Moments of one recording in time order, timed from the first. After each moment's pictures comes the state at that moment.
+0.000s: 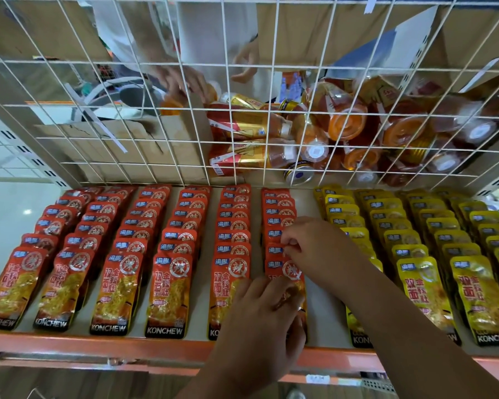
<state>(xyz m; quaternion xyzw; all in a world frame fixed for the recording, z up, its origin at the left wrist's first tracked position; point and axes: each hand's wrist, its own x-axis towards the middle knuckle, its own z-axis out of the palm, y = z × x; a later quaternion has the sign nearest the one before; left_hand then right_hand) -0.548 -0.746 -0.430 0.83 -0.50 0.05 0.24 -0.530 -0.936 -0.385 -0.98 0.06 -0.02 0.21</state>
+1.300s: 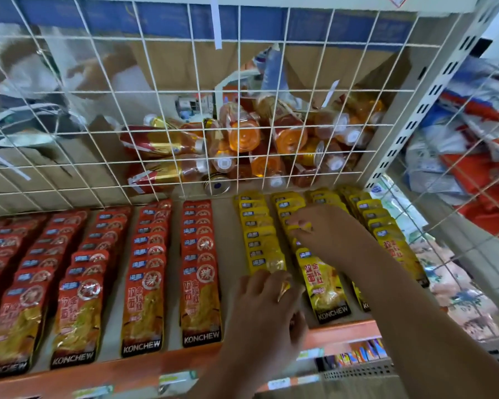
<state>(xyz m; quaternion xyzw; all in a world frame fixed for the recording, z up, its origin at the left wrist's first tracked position) -0.612 -0.862 -0.431 0.80 -0.53 0.10 0.28 -0.624 -1.056 -0.337 -0.95 0.22 -0.03 0.22</state>
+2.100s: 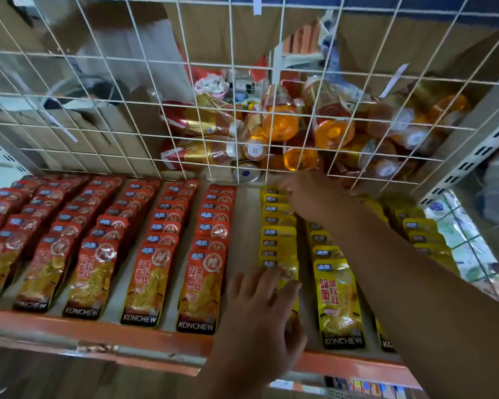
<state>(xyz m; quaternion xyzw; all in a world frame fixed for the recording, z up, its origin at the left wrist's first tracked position) -0.621 -0.867 -0.433 0.87 -0.43 0.08 0.24 -0.514 -1.079 -0.352 -0.99 0.07 0.04 0.12</state>
